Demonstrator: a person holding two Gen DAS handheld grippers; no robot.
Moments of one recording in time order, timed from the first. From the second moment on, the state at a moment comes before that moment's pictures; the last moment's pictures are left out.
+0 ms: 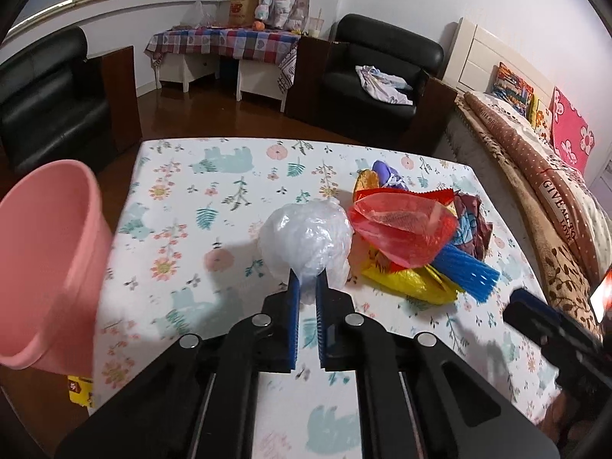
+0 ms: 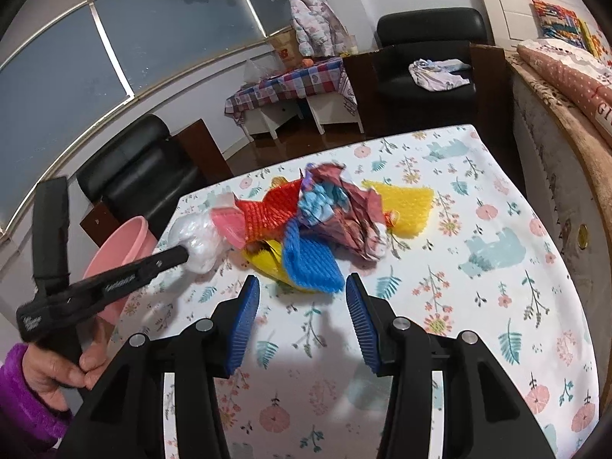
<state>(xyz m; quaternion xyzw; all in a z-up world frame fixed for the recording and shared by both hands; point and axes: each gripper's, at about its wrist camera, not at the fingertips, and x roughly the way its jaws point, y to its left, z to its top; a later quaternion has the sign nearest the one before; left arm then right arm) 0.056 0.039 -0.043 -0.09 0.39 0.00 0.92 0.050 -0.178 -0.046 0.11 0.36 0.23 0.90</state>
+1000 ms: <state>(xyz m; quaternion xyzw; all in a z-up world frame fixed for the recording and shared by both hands) -0.014 0.059 -0.009 -0.11 0.35 -0.02 0.93 0.034 -0.176 -0.020 0.12 0.35 0.23 0.90</state>
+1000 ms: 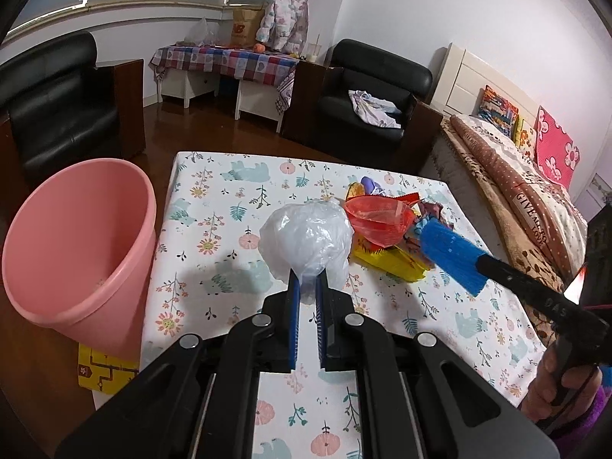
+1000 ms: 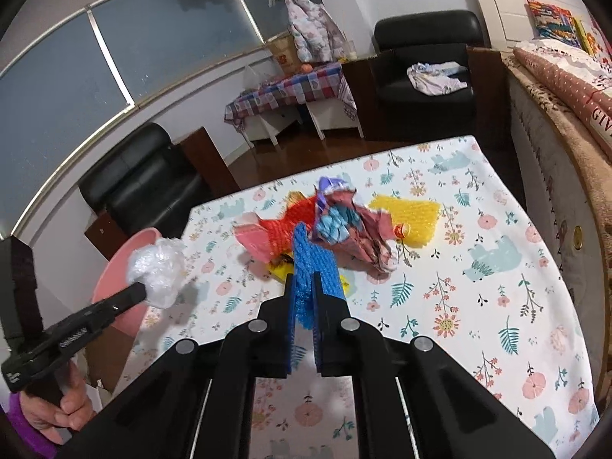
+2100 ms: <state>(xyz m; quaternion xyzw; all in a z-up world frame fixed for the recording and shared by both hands) -0.081 0.176 0.012 -0.16 0.29 0.13 0.93 0.021 0.027 0.047 0.07 0.34 0.46 0.82</state>
